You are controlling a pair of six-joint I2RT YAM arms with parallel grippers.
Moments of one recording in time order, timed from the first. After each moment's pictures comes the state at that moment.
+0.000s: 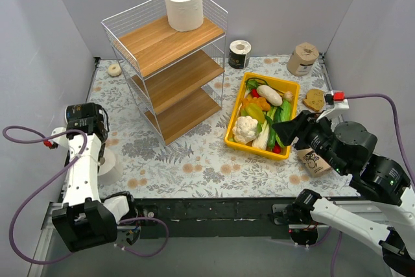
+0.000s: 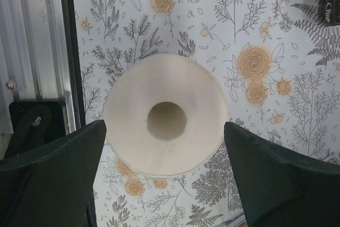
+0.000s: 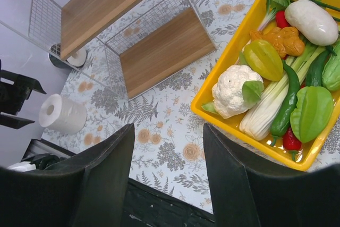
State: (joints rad) left arm 0.23 1.07 0.99 -1.23 -0.63 -1.27; right arm 0.86 0.62 1.20 -0.85 0.32 0.59
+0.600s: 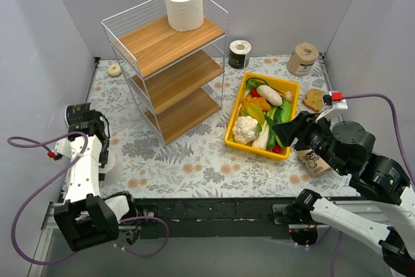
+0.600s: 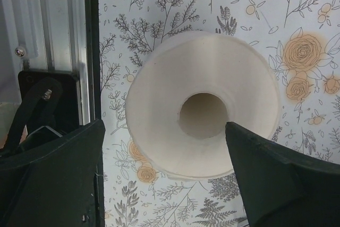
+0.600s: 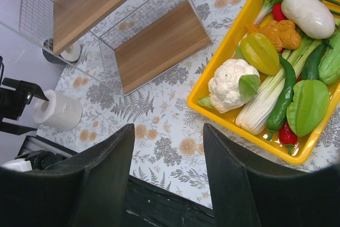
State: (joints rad) left arm 0.27 1.08 0.91 -1.29 -0.54 -1.35; right arm 0.86 0.62 1.21 -0.89 0.32 0.60
